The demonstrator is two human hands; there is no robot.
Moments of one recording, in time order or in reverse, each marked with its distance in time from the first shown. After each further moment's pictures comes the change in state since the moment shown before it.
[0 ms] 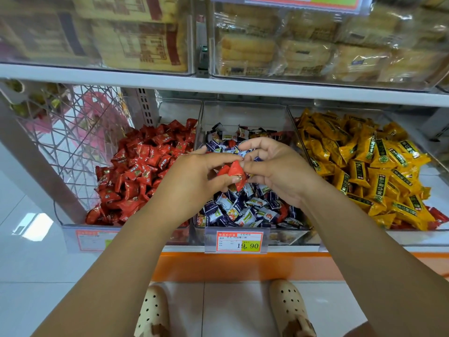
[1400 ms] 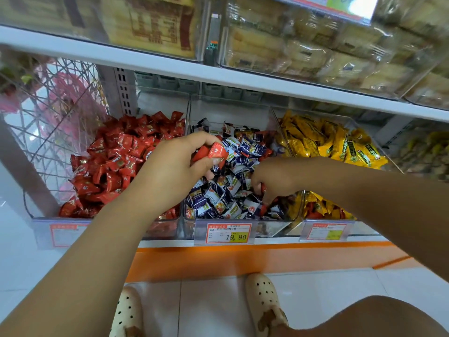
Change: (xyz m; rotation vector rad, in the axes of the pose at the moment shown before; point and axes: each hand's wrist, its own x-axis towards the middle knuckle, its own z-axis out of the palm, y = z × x) left_hand -0.007 -0.001 -0.017 -0.043 0.000 -0.039; right_hand 0.012 -0.009 -0.027 -1.698 -0.587 0.216
